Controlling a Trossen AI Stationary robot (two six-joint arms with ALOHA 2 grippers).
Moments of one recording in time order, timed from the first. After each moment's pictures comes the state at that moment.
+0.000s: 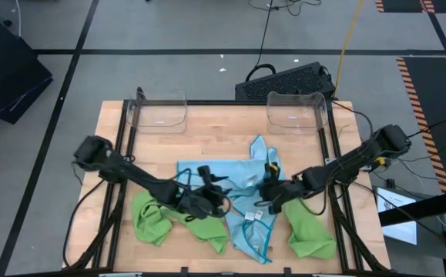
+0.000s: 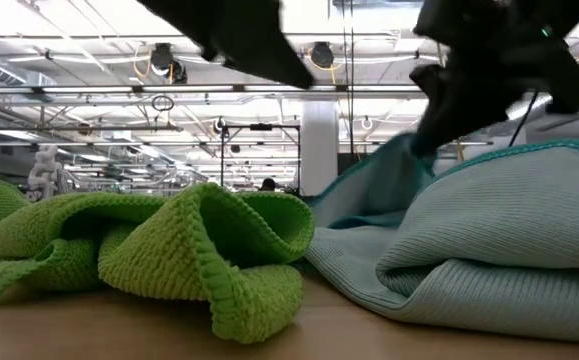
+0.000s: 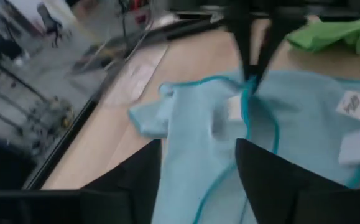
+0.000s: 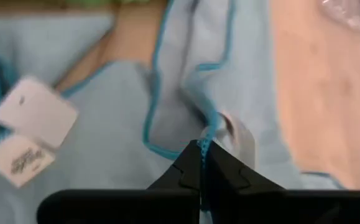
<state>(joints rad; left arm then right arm) -0.42 1.78 1.10 0.10 -0.83 0.00 0.39 1.39 0.74 -0.26 0.45 0.05</state>
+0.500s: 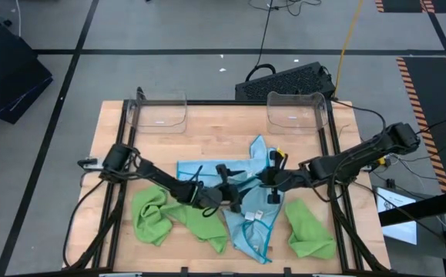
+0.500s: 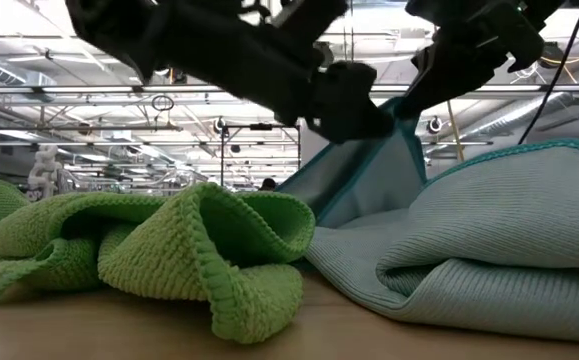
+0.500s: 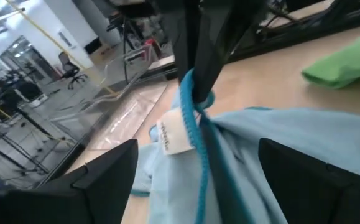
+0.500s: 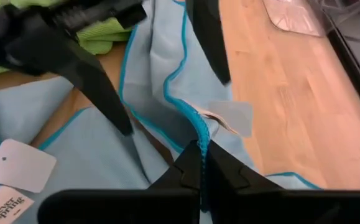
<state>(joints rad) -0.30 2.05 1.10 0.69 -0.73 0.27 0.31 1.27 0.74 -0.26 0.44 0.11</state>
